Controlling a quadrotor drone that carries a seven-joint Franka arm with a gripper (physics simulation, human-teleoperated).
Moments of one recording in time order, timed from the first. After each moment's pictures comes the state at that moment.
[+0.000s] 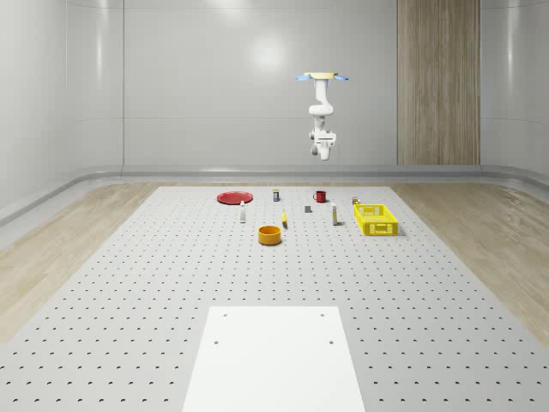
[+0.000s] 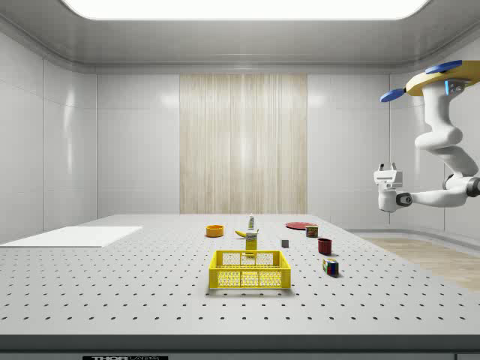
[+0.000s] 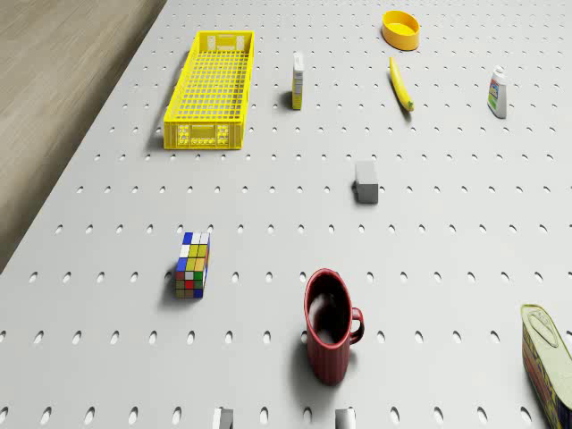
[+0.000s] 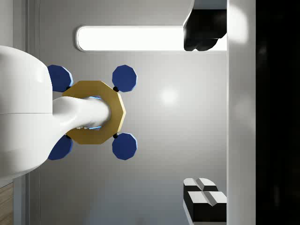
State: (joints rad) arm 0.00 -0.79 0.00 -2.34 0.00 1.55 0.79
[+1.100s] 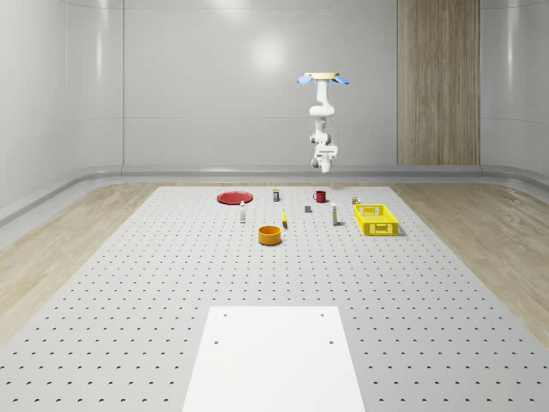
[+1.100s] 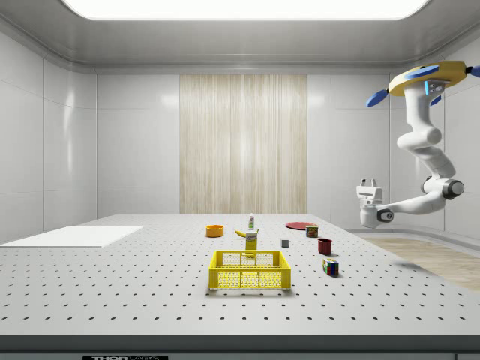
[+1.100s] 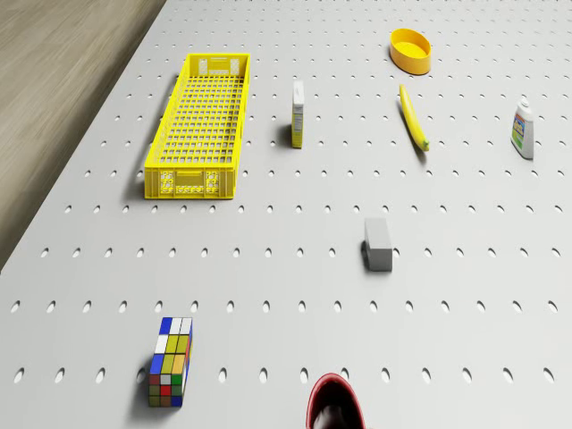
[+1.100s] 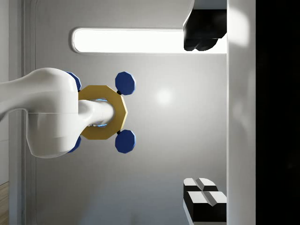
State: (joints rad) arm -0.01 -0.70 0.00 -2.05 0.00 1.36 0.78
